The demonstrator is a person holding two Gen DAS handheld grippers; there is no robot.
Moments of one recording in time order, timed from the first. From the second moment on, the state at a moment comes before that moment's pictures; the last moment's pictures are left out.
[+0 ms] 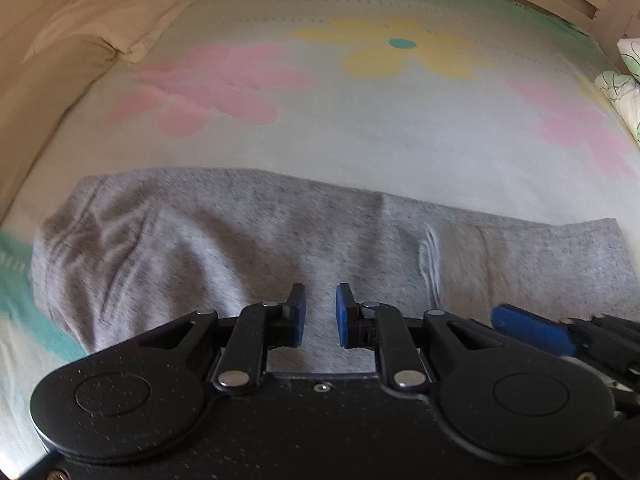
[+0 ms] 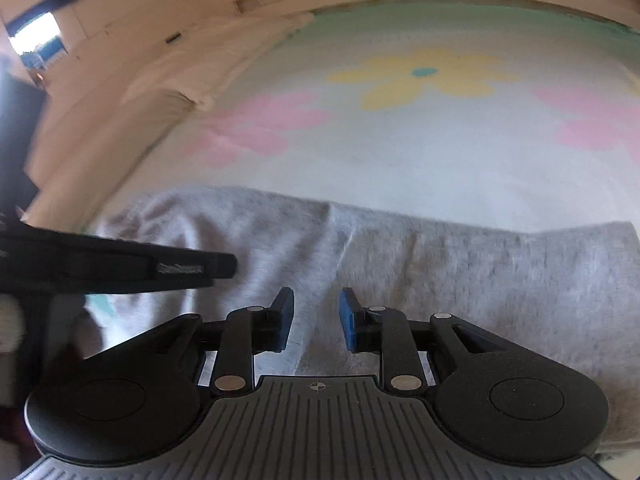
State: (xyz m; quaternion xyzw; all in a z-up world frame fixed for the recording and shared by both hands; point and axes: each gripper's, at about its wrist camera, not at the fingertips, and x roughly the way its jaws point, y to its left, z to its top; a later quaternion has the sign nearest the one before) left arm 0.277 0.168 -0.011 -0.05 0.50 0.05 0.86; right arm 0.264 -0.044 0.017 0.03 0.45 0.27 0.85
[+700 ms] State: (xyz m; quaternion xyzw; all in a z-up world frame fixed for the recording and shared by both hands) left arm 0.287 0.082 -0.057 -0.01 0.55 -0.05 0.83; right arm 0.168 -0.204 0.016 -0.04 0.41 0.18 0.89
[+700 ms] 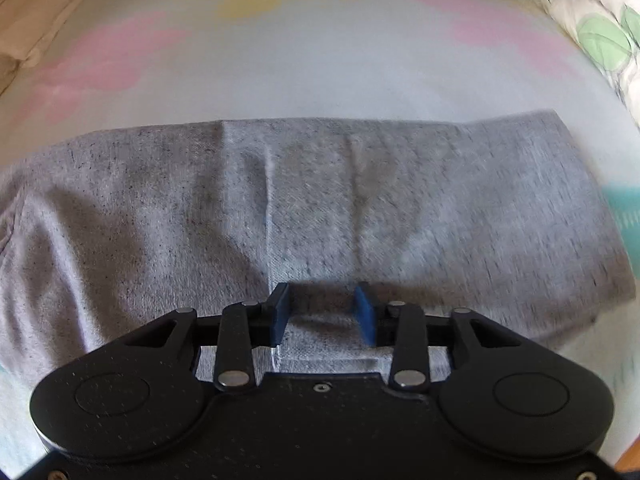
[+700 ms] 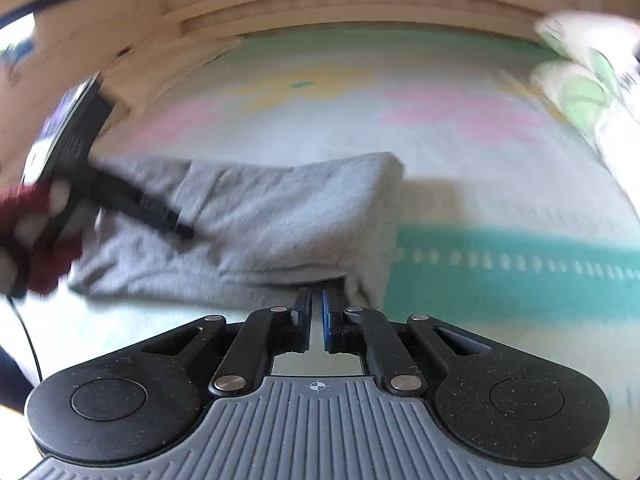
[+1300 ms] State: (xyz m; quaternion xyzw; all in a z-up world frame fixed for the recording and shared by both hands) left arm 0.300 0.103 -0.059 -0.03 0.57 -0.06 0.82; right arm 0.197 -0.238 -0.019 0.03 0.48 0.08 0.87
